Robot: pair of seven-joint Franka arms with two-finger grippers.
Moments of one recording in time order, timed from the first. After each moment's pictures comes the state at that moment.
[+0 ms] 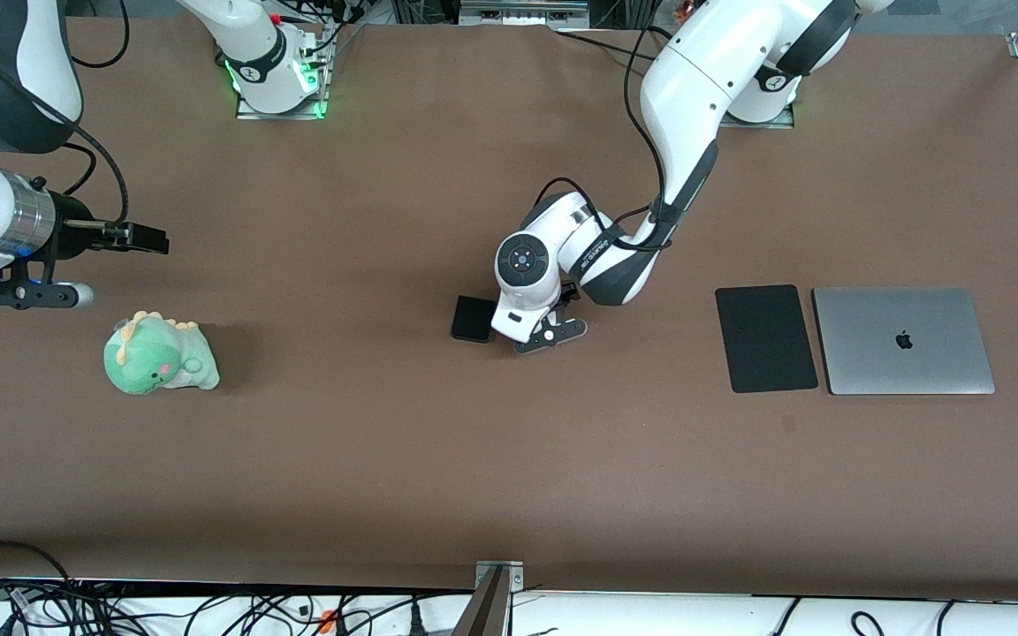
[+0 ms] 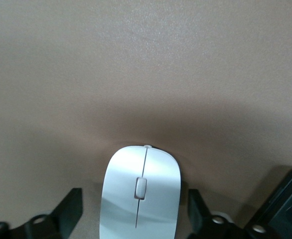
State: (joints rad) left arm -0.59 0.91 -0.18 -1.32 0.11 2.04 -1.11; right arm 0.14 0.20 -0.11 -1.57 0.03 1.50 0.07
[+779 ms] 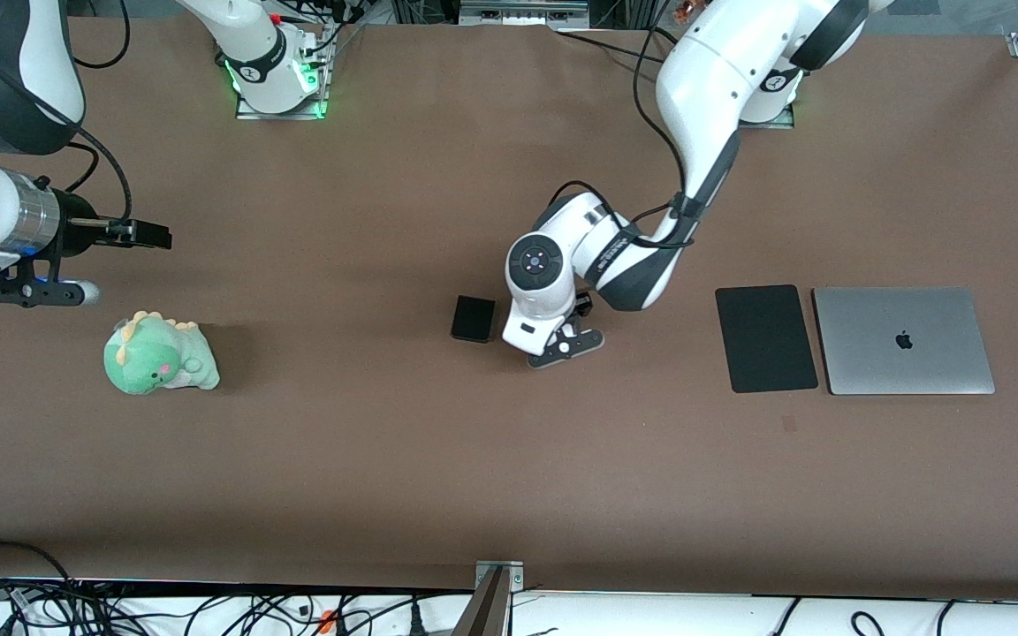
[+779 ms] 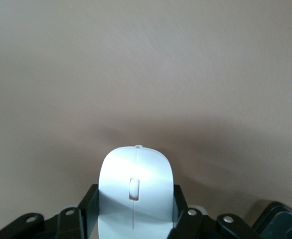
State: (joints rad) left arm -0.54 0.84 -0.17 -1.27 0.16 1.95 -1.09; right arm 0.14 0.20 -0.11 -1.57 0.03 1.47 0.07
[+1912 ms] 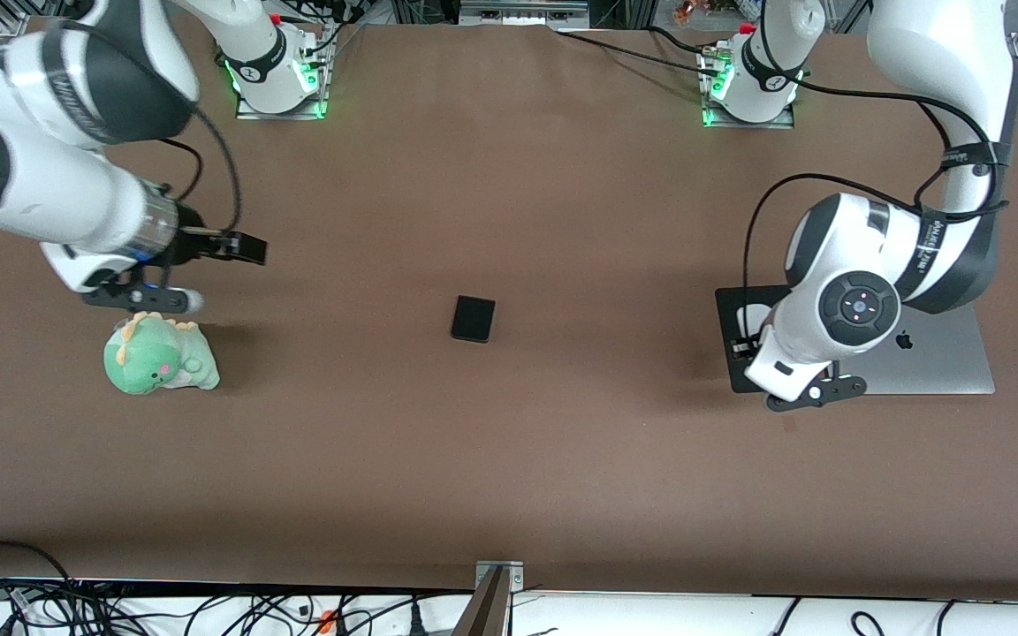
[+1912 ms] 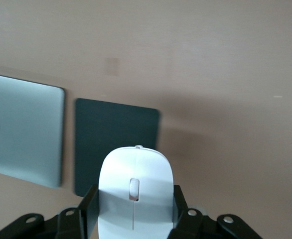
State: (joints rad) left arm -0.09 0.52 -0.16 -1.51 0.21 1.80 -0.51; right arm 0.35 0.24 -0.11 -1.57 0.12 1.63 0.35
